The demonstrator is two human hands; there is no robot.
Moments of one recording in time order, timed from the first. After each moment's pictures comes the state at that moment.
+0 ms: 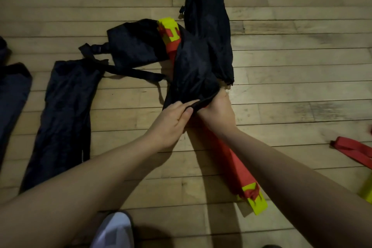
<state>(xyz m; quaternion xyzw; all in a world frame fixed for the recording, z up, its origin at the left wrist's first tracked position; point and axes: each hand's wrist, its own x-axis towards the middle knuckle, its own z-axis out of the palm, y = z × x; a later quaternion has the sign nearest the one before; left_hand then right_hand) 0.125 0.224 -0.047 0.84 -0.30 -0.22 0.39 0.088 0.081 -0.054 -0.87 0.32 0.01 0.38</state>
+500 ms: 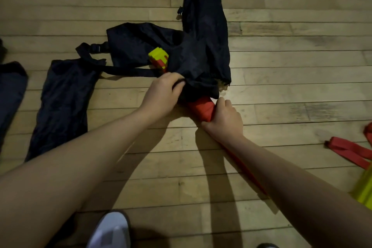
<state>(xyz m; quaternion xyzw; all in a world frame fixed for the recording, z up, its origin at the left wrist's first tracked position) 0.172 0.204 -0.023 0.89 -0.26 -0.10 0.35 0.060 0.063 -0.056 -0.95 0.26 0.09 0.18</state>
